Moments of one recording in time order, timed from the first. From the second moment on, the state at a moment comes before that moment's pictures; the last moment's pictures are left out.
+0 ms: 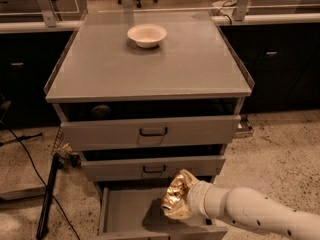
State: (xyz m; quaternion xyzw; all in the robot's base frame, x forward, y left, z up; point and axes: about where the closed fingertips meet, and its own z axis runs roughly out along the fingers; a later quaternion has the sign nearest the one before) arm 0.441 -0.073 0.548 -0.50 0.76 0.12 0.40
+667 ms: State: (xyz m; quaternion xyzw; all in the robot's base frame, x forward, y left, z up) arm 0.437 -0.070 0.462 -0.47 0.77 0.16 0.39
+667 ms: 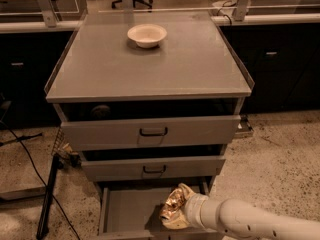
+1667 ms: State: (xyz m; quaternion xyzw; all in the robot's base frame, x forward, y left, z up) arm 0.464 -0.064 0.369 -0.49 0.76 0.16 0.39
